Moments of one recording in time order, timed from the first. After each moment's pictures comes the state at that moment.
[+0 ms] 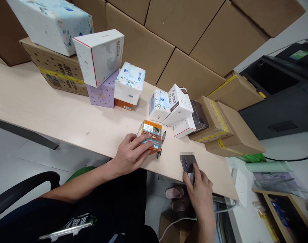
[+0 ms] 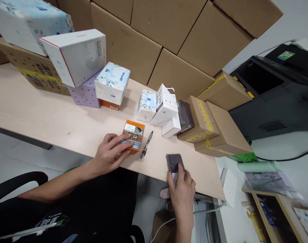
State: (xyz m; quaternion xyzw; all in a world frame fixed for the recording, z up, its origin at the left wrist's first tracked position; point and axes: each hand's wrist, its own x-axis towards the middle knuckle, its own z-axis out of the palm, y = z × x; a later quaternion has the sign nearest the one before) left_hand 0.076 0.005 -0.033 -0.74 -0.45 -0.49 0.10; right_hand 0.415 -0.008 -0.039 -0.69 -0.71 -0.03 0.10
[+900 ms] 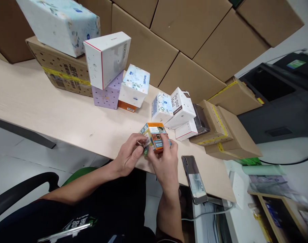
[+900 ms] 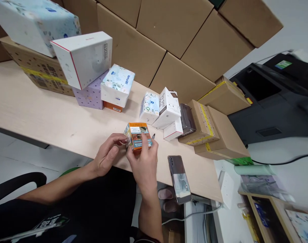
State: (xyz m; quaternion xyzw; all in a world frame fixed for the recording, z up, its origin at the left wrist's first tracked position) left_hand 0.064 0.000 -0.037 -0.61 -0.40 -0.64 -0.24; right_hand 0.225 0.022 0.021 -0.53 -0.77 0.13 0.33
